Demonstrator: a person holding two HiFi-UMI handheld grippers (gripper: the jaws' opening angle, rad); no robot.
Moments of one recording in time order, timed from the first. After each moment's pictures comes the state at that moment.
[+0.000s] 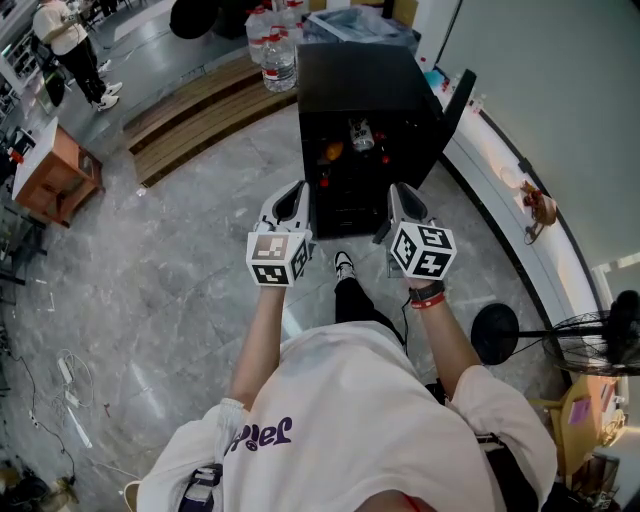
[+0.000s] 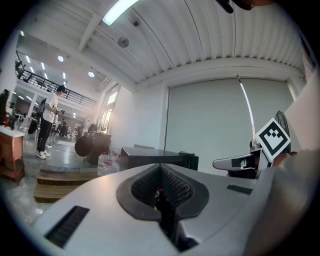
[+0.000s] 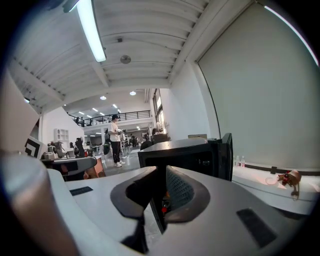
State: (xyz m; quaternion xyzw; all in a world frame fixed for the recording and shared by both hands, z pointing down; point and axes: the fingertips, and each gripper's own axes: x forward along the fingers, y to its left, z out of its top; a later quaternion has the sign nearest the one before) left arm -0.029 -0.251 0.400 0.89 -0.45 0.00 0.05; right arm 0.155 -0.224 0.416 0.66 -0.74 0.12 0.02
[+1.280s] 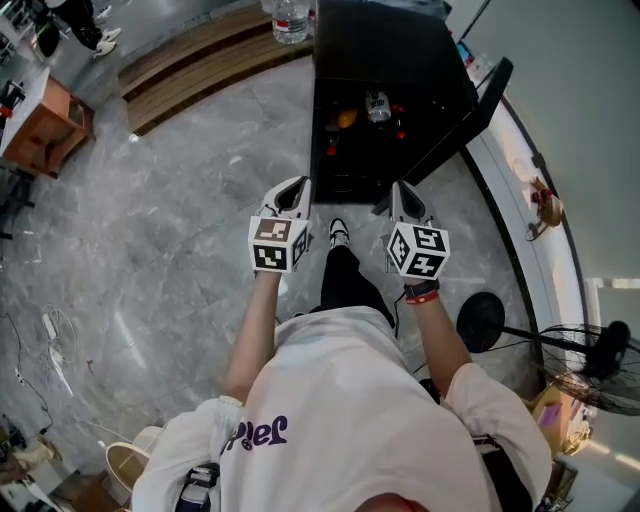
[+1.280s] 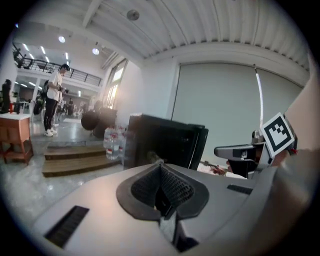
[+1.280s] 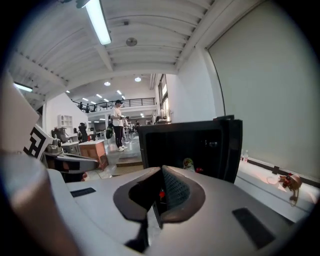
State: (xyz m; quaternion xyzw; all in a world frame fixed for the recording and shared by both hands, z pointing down) left arm -0.036 -0.303 0.514 0.88 -0.44 0.09 0.14; right arm 0.144 -0.275 0.505 0.65 -0.74 0.13 0.08
